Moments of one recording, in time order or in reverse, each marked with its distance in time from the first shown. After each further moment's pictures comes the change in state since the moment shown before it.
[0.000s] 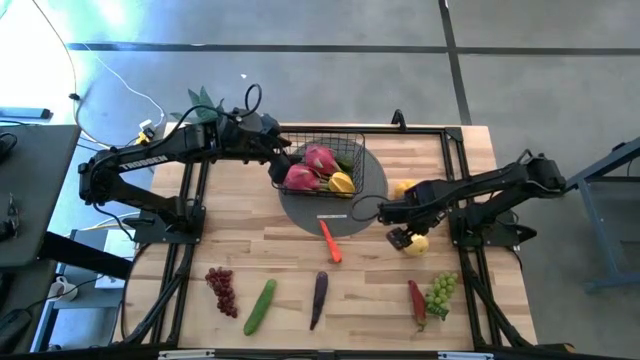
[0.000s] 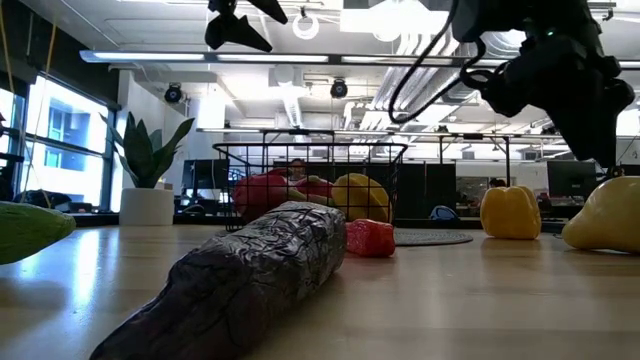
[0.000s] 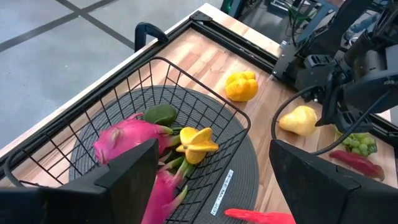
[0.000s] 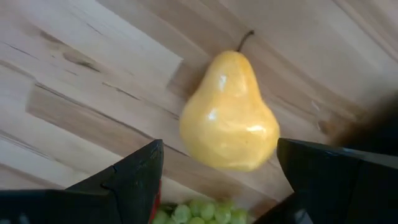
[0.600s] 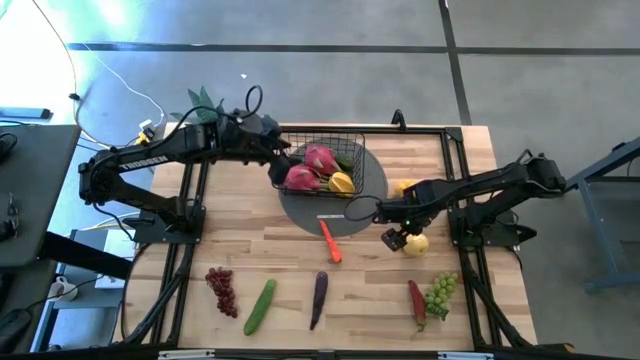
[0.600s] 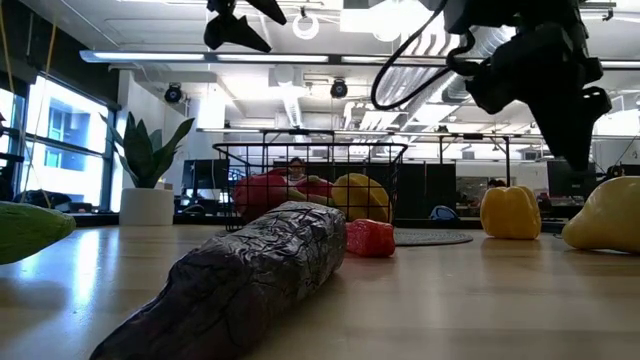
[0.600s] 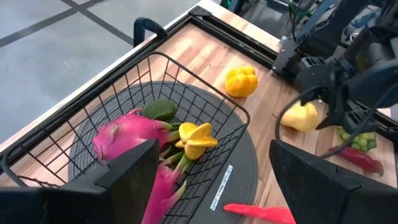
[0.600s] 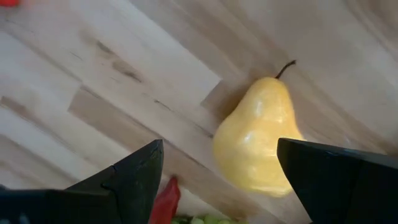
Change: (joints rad) left arm -0.013 0.000 0.000 -0.016 0.000 -0.002; right arm -0.009 0.000 0.000 0.105 0.009 -0.085
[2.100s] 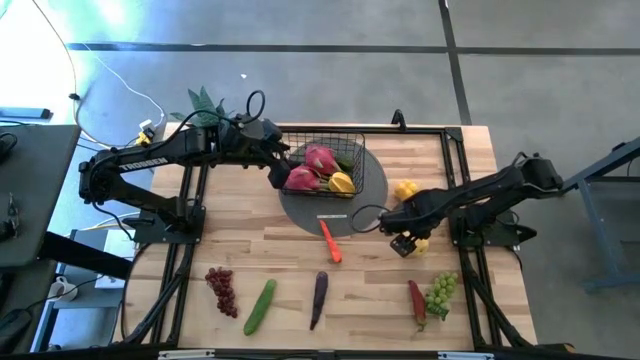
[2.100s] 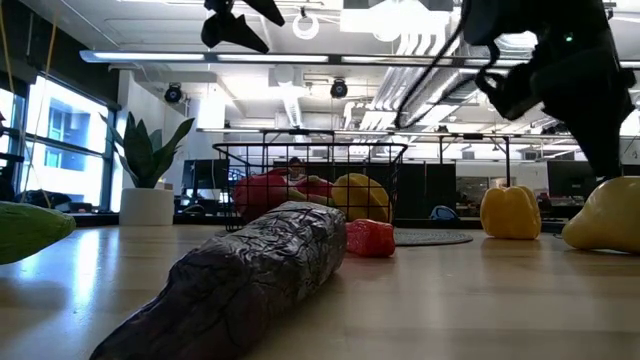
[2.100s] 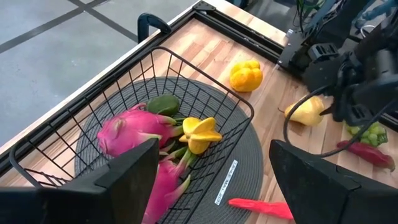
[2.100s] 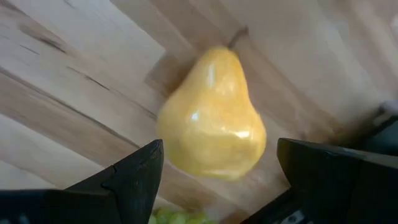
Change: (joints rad) left arm -0.033 0.000 0.000 -0.022 -0.052 -0.004; right arm 0.088 0.031 -0.035 -0.107 0.055 0.026
